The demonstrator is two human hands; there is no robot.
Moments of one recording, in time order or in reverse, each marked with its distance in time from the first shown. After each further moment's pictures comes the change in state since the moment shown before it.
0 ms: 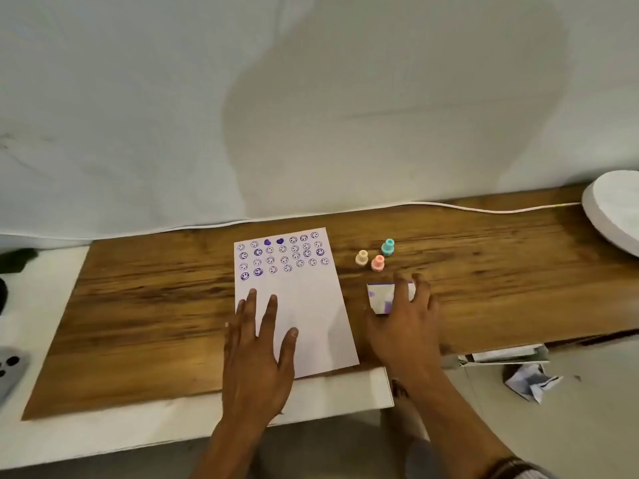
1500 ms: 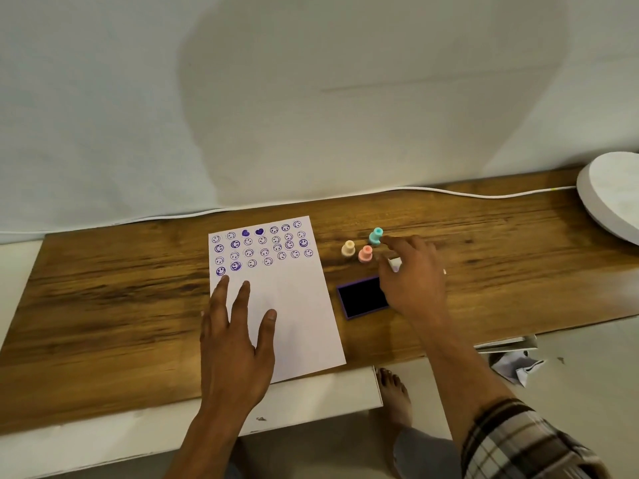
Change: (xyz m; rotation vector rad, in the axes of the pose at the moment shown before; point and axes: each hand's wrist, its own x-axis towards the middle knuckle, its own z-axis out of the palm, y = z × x) left_hand 0.027 0.002 0.014 -0.169 0.113 -0.067; right_hand 0.085 0.029 -0.006 0.132 0.093 -0.160
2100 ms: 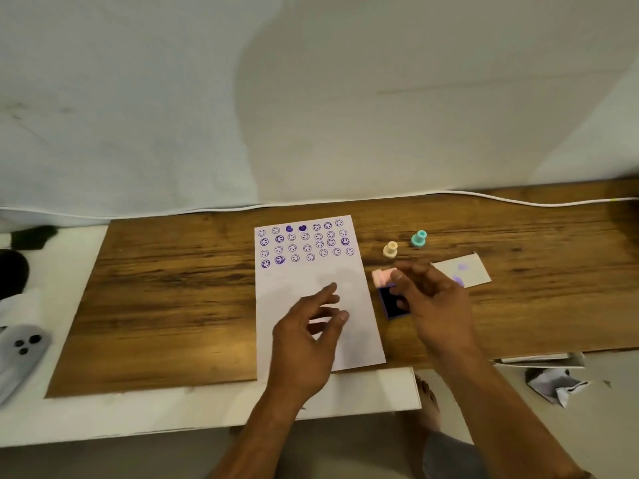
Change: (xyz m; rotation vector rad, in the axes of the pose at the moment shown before) left_hand -0.012 0.038 -0.019 -0.590 -0.214 -0.092; right_hand -0.059 -0.062 -0.009 0.809 -0.116 0.398
